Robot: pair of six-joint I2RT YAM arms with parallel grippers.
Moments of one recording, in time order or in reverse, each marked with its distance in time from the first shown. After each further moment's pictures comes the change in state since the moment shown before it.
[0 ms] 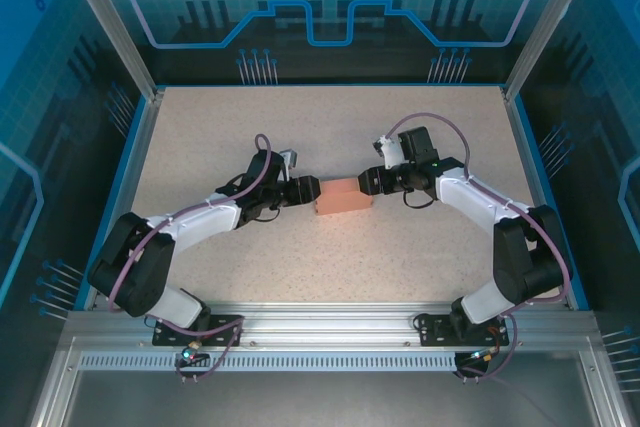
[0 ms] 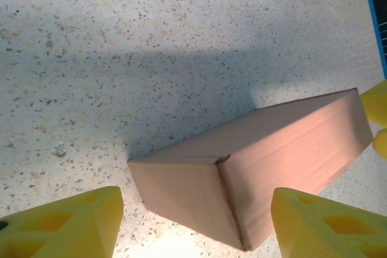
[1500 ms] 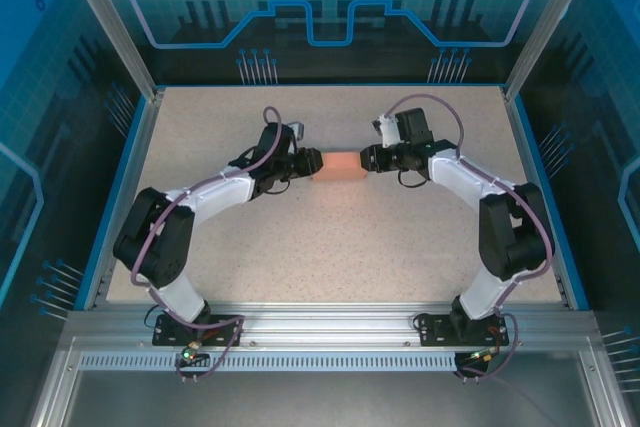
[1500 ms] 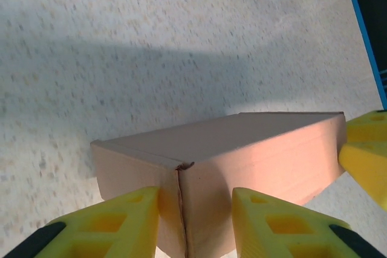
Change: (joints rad) left arm 0.034 0.208 0.287 -0.031 -0.054 0.040; right arm -0.028 0.177 0.192 0.064 0.061 0.019
